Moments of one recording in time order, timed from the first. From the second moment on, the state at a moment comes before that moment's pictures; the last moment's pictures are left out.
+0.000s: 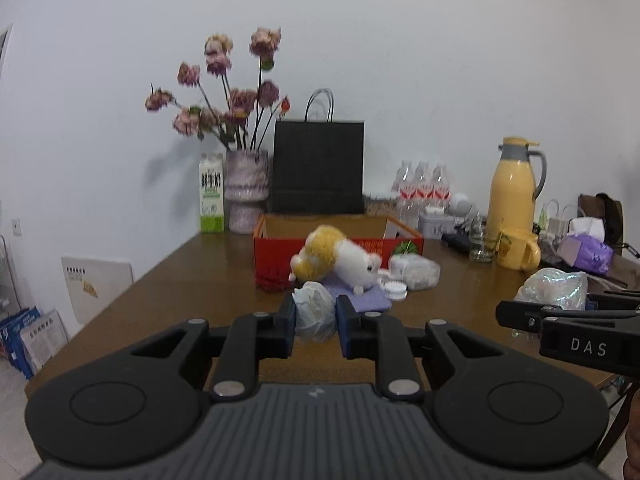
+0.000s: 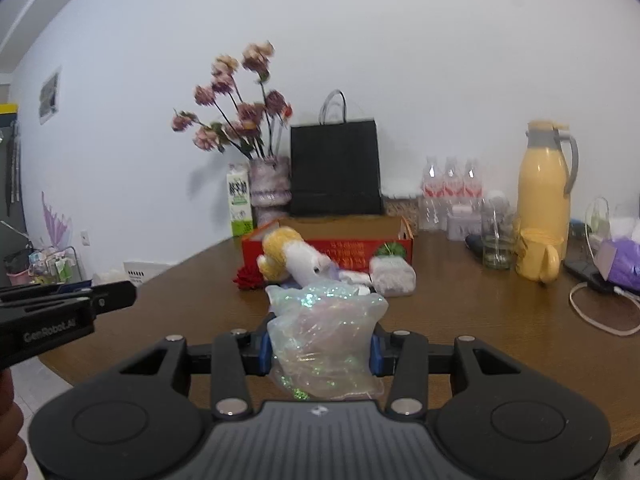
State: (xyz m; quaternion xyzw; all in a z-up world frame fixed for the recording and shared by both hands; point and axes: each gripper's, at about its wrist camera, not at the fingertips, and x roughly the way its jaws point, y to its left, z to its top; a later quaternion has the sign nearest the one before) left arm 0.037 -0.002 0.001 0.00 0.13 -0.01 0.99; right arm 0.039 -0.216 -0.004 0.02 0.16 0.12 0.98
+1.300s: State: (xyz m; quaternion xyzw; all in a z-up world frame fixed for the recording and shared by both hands) left arm 0.631 0.057 -0.013 -0.02 0.42 0.03 0.91; right arm 0.665 -0.123 -0.027 0.10 0.41 0.19 0.88
